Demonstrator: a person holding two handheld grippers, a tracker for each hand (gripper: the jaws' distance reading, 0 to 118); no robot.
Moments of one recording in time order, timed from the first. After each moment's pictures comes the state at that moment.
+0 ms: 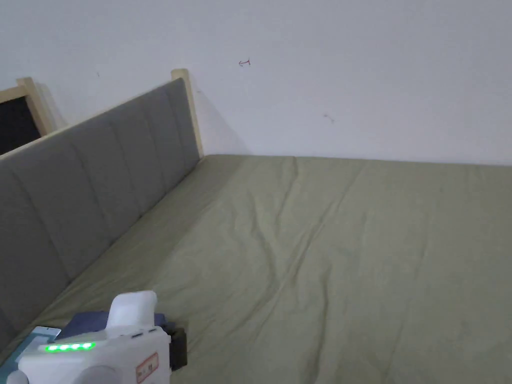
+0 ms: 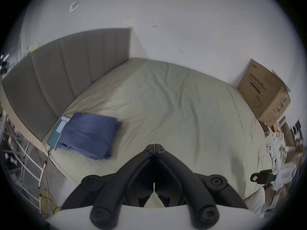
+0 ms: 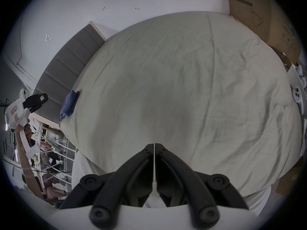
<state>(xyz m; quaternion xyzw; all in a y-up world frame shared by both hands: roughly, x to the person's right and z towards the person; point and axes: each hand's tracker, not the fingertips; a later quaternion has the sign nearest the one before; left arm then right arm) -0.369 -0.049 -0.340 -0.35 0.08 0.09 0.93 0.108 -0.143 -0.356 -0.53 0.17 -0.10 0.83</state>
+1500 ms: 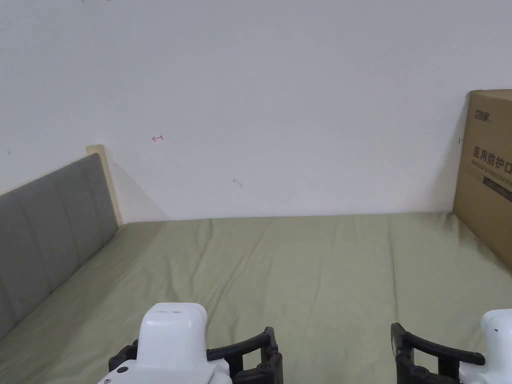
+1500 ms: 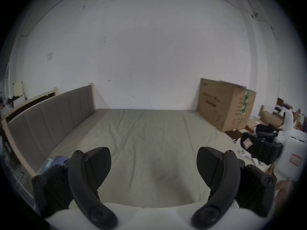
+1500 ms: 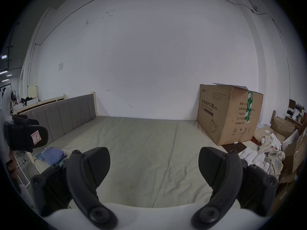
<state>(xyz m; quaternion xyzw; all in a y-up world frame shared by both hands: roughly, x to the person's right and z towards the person) -0.156 0.065 -0.266 -0.16 -0.02 0.02 0.99 0.114 0.038 -0.287 -0.10 0.05 0.01 0.99</state>
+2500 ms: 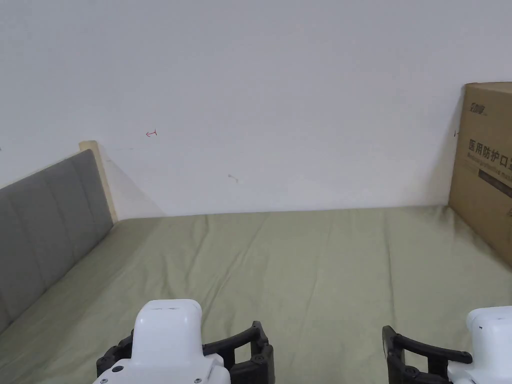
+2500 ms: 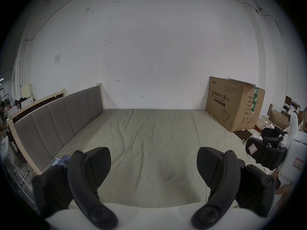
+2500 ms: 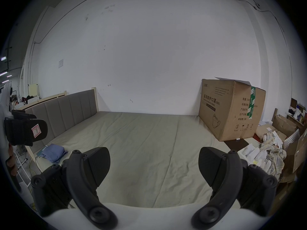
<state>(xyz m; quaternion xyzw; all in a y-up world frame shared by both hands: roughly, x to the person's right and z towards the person) -0.149 0.062 -0.272 -0.16 0.02 0.01 0.99 0.114 0.030 -0.294 -0.13 0.05 0.01 0.99</state>
